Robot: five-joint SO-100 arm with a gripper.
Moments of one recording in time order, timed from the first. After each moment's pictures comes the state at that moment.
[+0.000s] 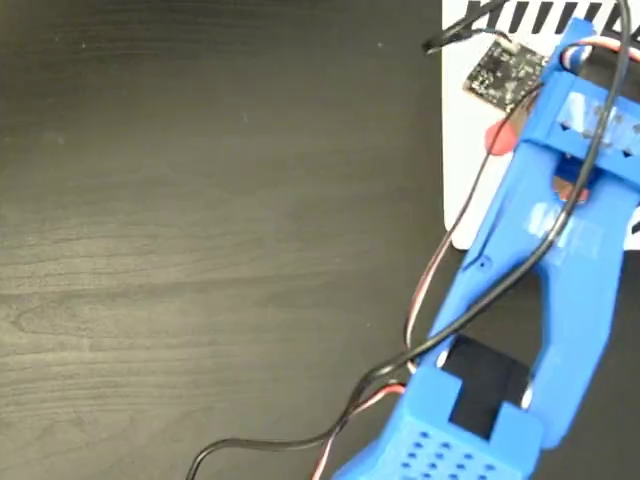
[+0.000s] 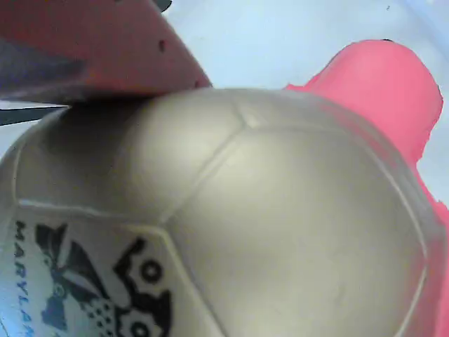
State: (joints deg) arm 35.6 62.8 60.0 86.0 7.2
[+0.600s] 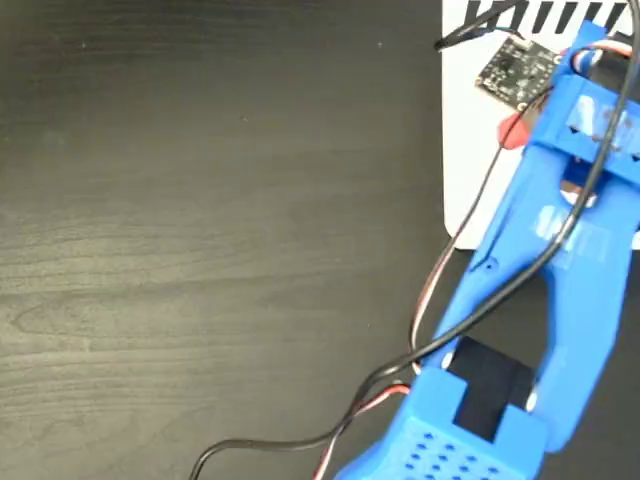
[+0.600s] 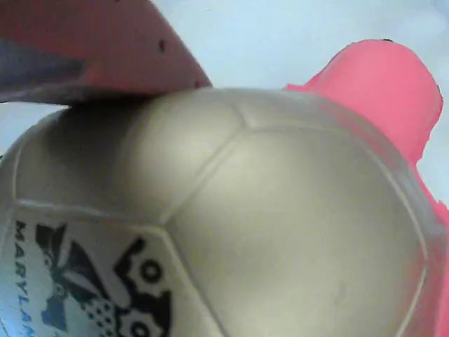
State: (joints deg) arm 37.2 62.8 60.0 84.4 6.7
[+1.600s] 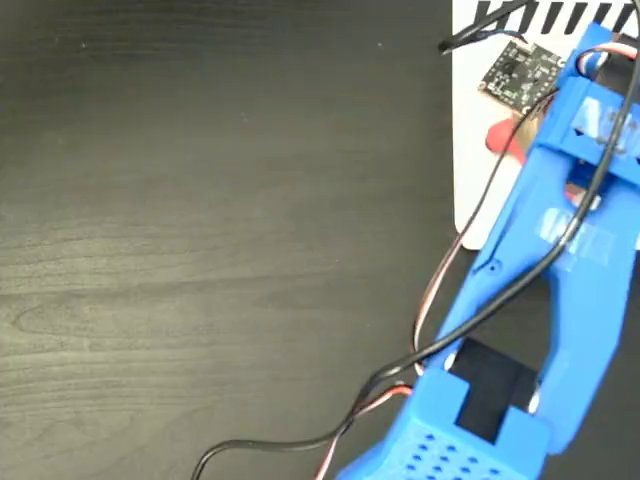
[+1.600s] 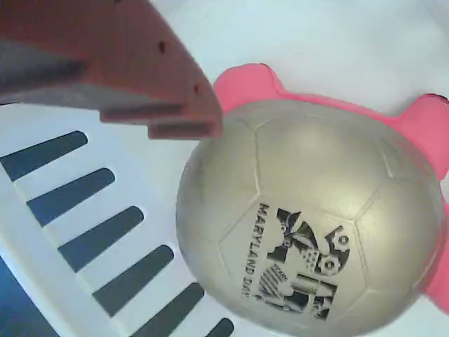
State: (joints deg) arm 37.2 62.8 59.1 84.6 5.1
